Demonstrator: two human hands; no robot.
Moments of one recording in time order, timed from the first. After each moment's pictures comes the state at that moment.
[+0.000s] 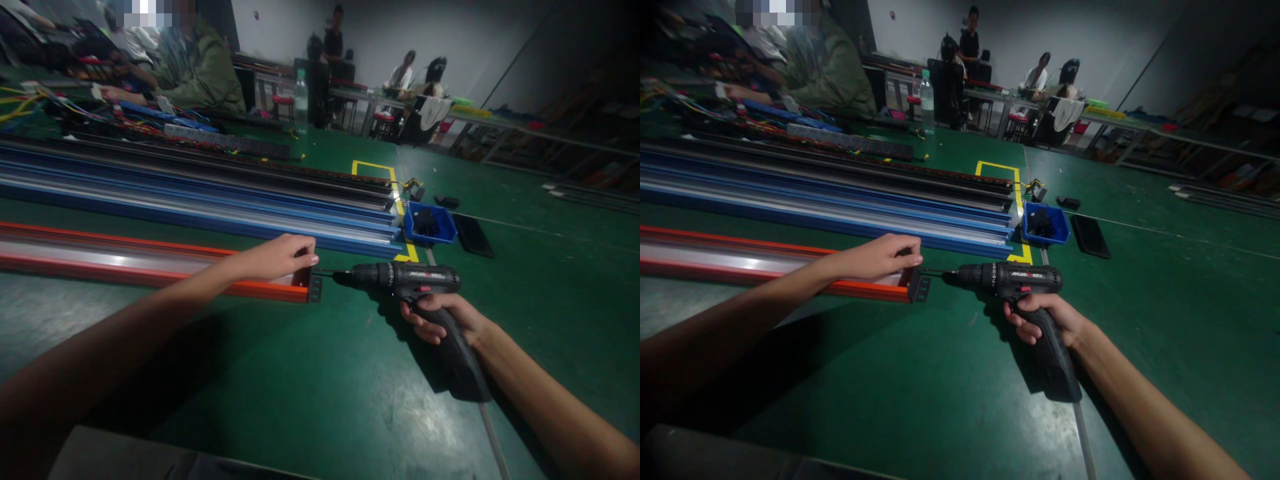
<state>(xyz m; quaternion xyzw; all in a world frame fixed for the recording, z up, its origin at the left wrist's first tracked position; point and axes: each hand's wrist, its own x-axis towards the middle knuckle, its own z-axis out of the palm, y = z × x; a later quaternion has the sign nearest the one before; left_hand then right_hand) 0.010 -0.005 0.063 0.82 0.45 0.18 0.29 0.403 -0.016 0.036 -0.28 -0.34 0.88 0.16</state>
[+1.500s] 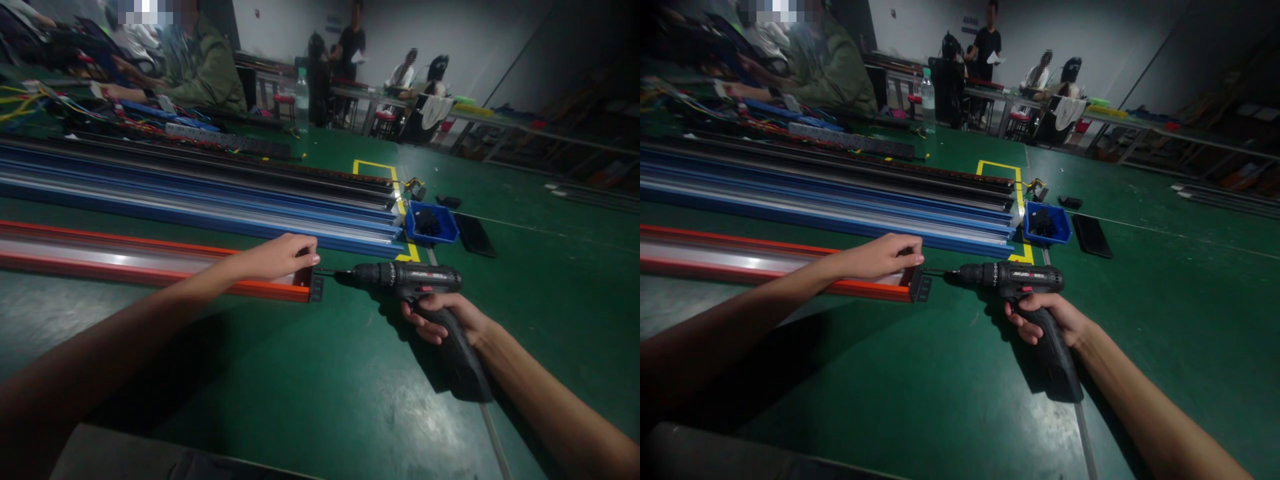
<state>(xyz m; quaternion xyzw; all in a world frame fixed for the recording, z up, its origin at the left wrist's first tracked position) 0.011 -0.004 0.062 0.83 0.45 0.18 0.29 0.404 -0.015 0.035 -0.28 -0.35 0.88 0.15</state>
